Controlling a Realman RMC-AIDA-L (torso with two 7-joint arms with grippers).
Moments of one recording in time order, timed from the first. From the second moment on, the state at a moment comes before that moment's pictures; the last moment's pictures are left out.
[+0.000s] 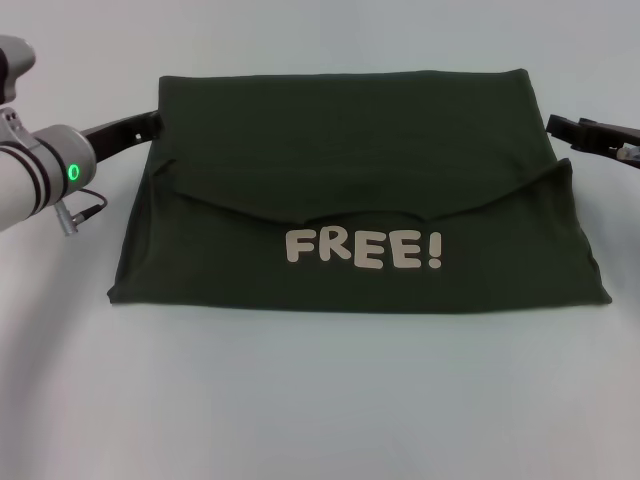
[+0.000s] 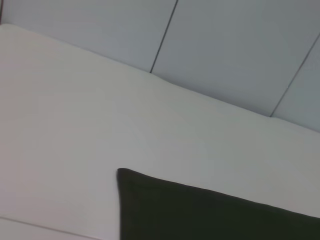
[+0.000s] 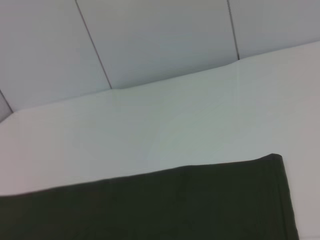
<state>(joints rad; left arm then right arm) -0.76 -2.17 0.65 0.62 2.06 0.49 -2.03 0.71 2.09 -0.63 -0.58 -1.96 -0.67 1.81</state>
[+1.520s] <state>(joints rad) -0.63 -1.98 0.65 0.63 2.33 1.14 -2.23 0.54 2.02 -0.63 -0.58 -1.93 -1.13 1.89</state>
